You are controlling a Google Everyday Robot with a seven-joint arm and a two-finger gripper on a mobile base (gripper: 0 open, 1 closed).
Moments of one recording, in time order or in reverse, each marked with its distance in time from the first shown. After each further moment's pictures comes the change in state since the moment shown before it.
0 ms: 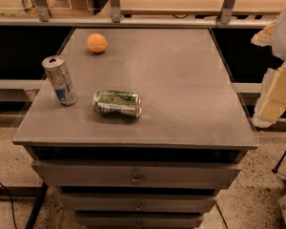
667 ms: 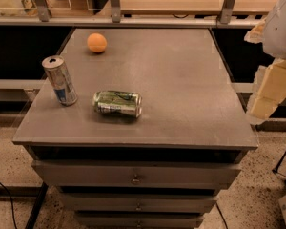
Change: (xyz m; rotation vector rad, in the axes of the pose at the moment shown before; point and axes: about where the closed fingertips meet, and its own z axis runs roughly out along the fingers) arm -0.014 -0.001 0.000 0.006 0.010 -0.020
